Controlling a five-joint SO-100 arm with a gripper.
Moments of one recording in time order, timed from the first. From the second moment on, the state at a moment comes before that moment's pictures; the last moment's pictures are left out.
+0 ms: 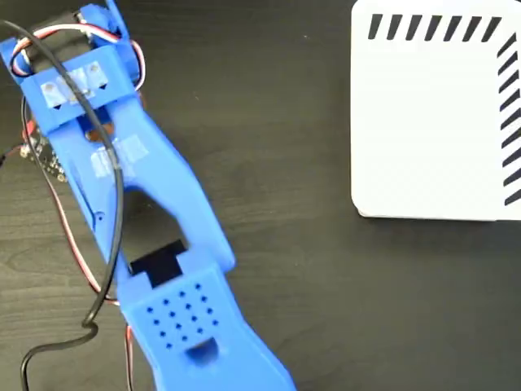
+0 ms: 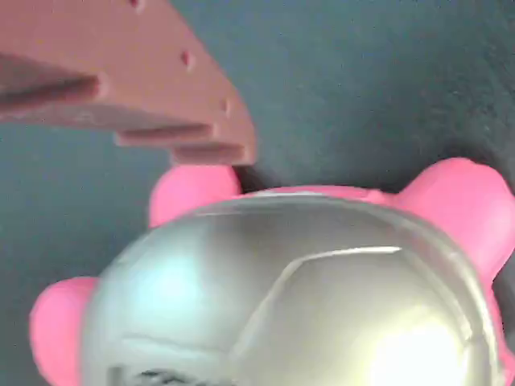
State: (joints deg) arm -16.7 41.8 38.7 92.2 -35.8
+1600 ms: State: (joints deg) arm -17.9 35.6 31.9 92.0 -33.3
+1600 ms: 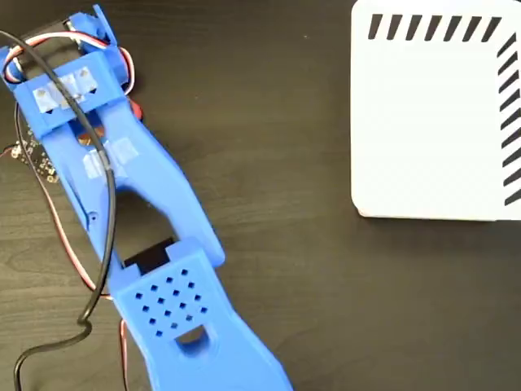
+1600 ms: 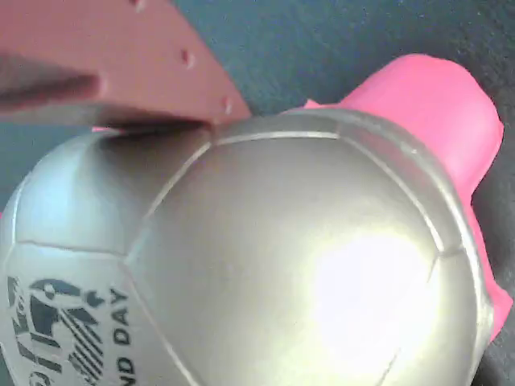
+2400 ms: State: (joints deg) arm -15.5 61.1 43.9 92.3 -24.3
